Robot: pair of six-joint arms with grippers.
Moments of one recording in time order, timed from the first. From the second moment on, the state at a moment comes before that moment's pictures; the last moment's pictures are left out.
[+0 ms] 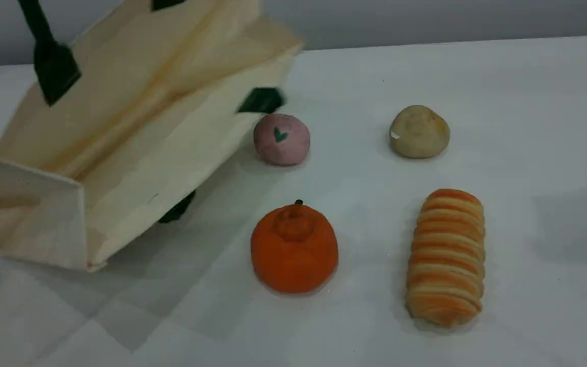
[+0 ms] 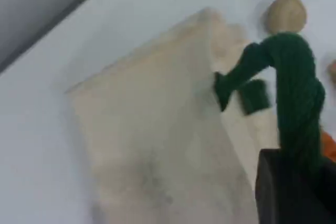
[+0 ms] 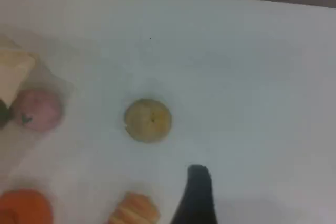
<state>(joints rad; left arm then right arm) -0.07 1.66 -1.75 -0.47 1.23 0.75 0.19 1.24 -1.18 0.03 0.87 0.02</state>
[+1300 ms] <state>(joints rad) -0.07 1.57 -1.76 -0.43 1.22 0.70 0.26 1.91 -1.18 0.31 0.64 -0.15</state>
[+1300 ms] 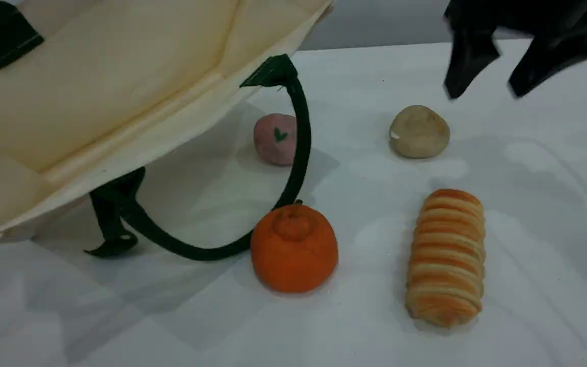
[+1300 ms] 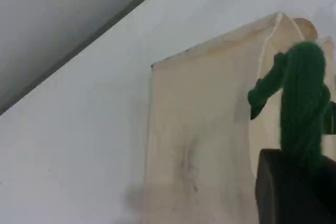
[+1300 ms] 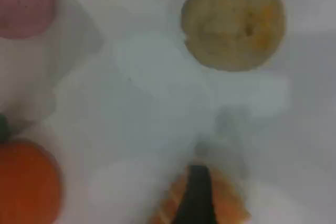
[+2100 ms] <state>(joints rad) -0.07 1.57 -1.76 -0.45 1.22 0.67 0.34 2.10 -1.25 0.47 0.37 -0.35</state>
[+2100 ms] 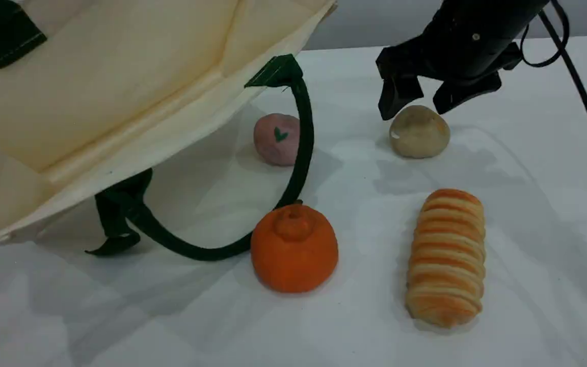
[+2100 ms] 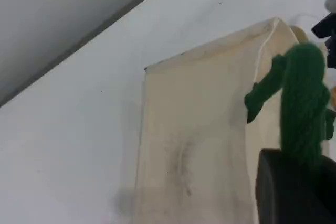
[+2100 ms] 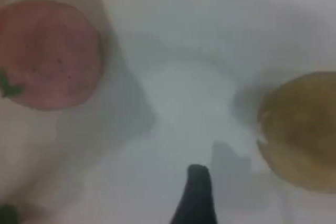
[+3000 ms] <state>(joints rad) -0.07 1.57 -1.76 -0.45 1.22 0.66 0.34 2.27 -1.37 0.21 0.28 -0.34</state>
